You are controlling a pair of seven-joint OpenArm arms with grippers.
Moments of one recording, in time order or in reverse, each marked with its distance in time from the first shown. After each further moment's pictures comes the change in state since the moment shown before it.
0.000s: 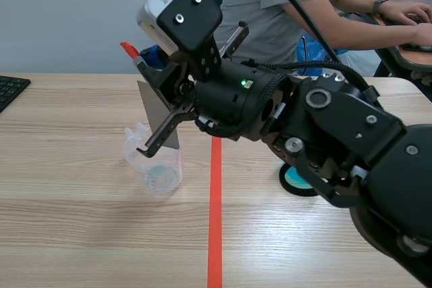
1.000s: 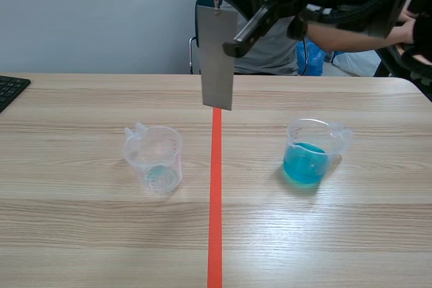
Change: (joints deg) left arm 0.0 0.0 0.0 0.0 0.0 0.0 0.0; right arm 0.0 10.0 22.0 18.1 23.1 14.6 -21.1
